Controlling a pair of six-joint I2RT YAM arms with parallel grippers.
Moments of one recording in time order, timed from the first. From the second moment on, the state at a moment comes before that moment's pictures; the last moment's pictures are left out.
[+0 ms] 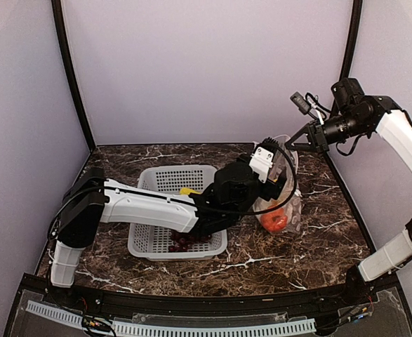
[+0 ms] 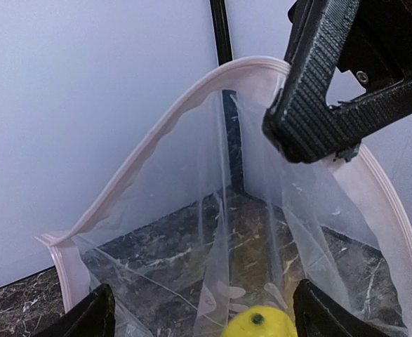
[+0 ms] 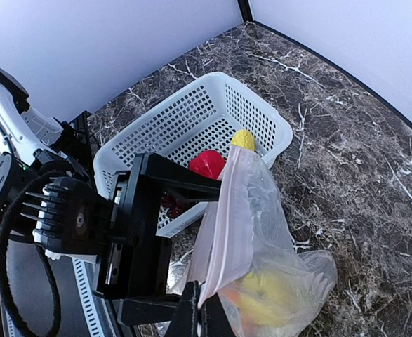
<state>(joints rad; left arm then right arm) -1.21 2.17 1.65 0.59 -0.60 0.14 0.27 1.41 1.61 -1.11 -0.86 -0.39</state>
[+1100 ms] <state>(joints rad) -1.18 1.91 1.54 0.13 -0.34 -0.80 0.27 1.41 1.57 -1.07 -0.83 -0.40</state>
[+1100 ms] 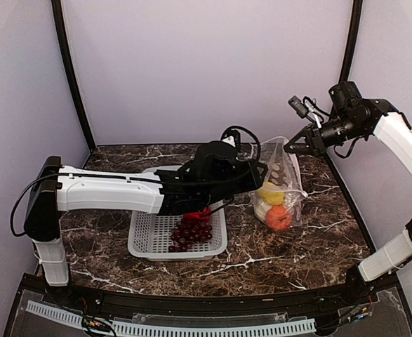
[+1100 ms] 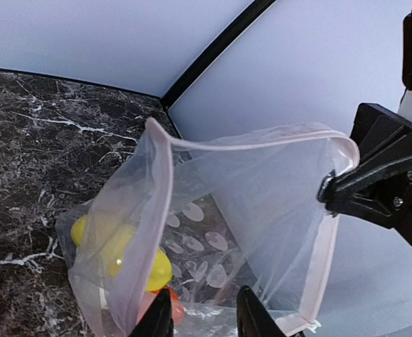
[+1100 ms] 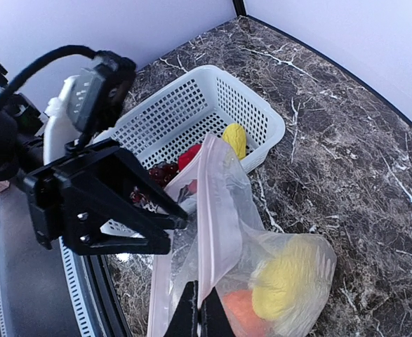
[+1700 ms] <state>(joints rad) -1.07 2.03 1.73 0.13 -0.04 -0.91 0.20 1.48 1.74 -1.06 -0.60 -0.36</state>
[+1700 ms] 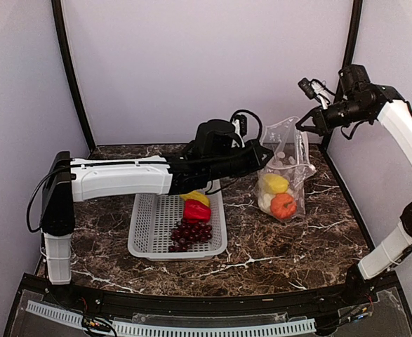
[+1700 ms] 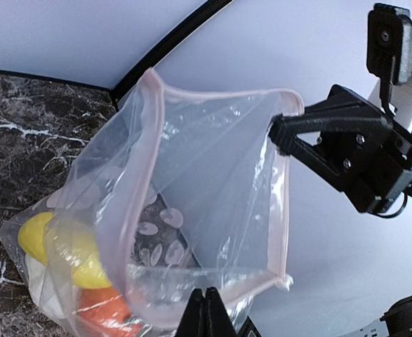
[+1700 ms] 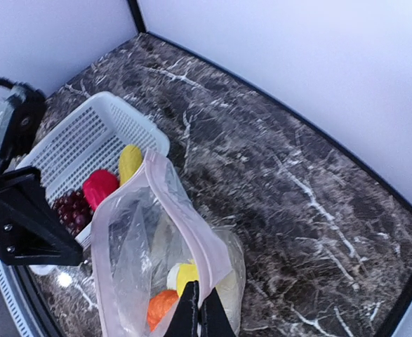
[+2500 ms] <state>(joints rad) -1.04 1.80 1.38 0.02 -0.11 -0.78 0.27 1.45 1.43 -0.94 -0.69 -0.37</state>
